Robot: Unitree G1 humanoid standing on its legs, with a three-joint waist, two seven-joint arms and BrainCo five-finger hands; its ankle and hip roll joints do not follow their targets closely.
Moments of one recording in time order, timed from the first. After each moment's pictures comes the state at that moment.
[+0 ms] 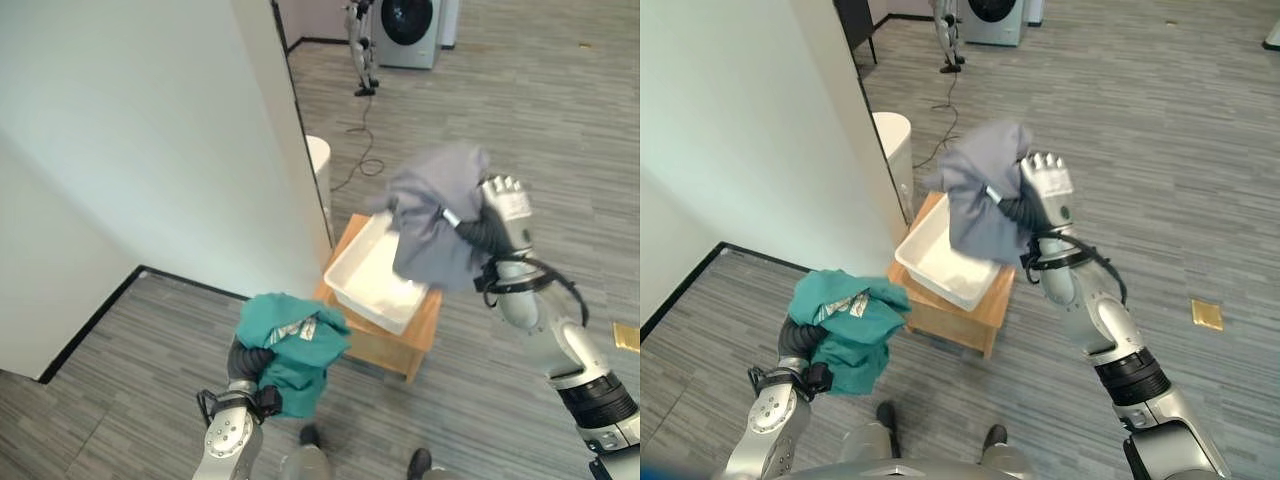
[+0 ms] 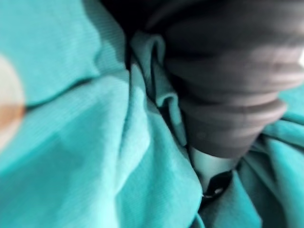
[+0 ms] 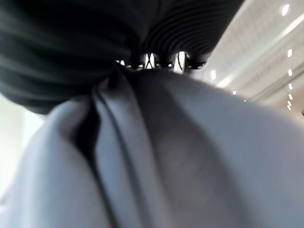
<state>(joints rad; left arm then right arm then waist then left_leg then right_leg) 0.29 0.26 -0.14 -0.01 -0.35 -0.19 0.23 -0.37 -0.59 0.32 0.02 -0.66 -0.02 -0.40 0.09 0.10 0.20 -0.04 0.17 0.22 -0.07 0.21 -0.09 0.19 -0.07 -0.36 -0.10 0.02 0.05</state>
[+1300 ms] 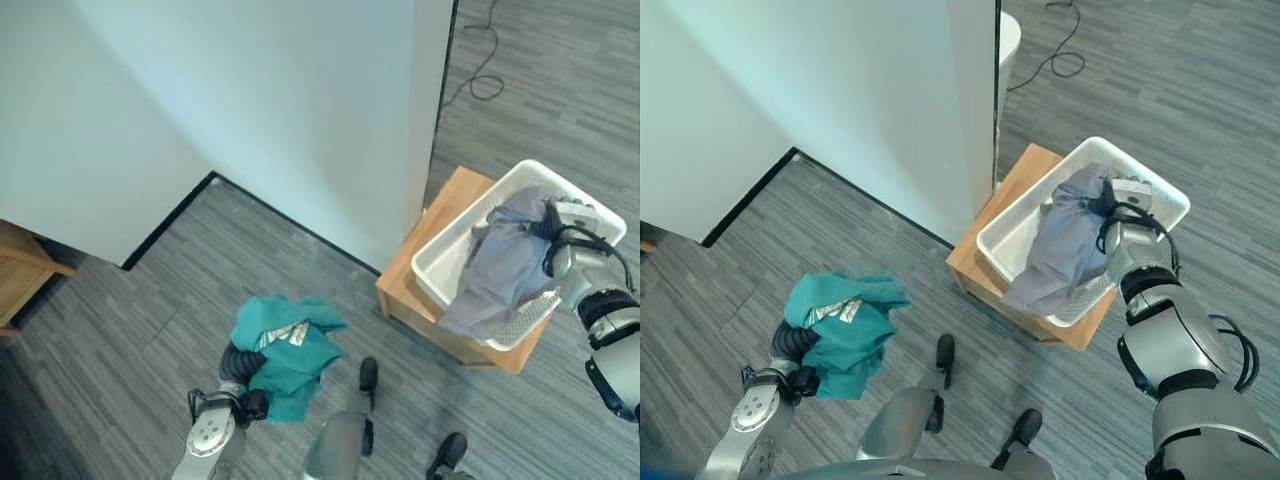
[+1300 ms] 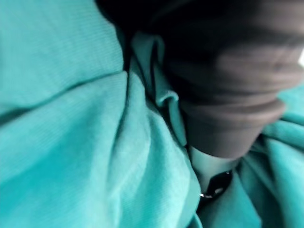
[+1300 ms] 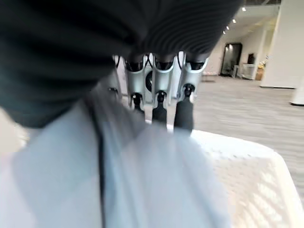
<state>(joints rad) 0.23 0.41 -0.16 0.08 -0.51 -0.22 0.14 -0.95 -0.66 0.56 1.24 -0.51 0.10 -0.36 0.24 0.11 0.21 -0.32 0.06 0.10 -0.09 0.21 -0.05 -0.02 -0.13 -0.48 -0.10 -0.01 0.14</state>
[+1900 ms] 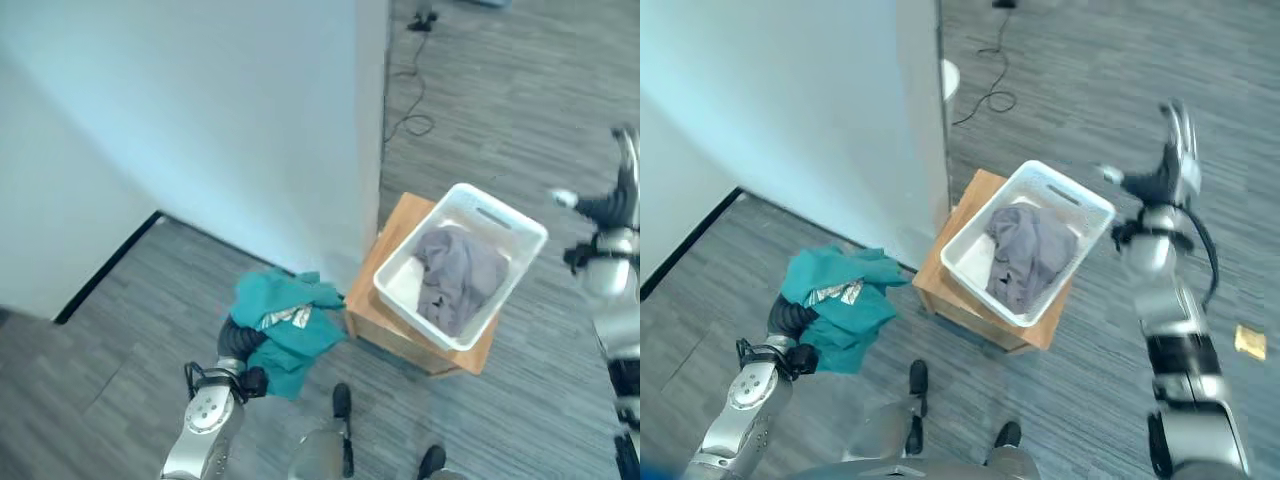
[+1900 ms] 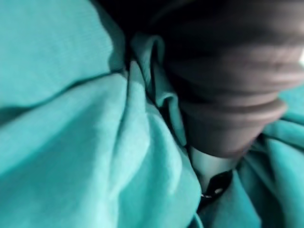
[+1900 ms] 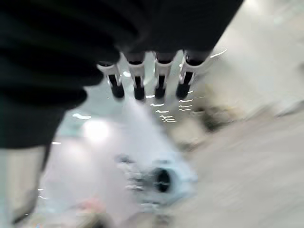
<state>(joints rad) 0.14 0.43 -0.14 0.00 -0.41 -0.17 0.15 -0.15 -0.62 -0.15 0.20 -0.29 0.02 -0.44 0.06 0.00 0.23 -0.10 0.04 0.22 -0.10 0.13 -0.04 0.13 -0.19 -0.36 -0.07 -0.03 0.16</state>
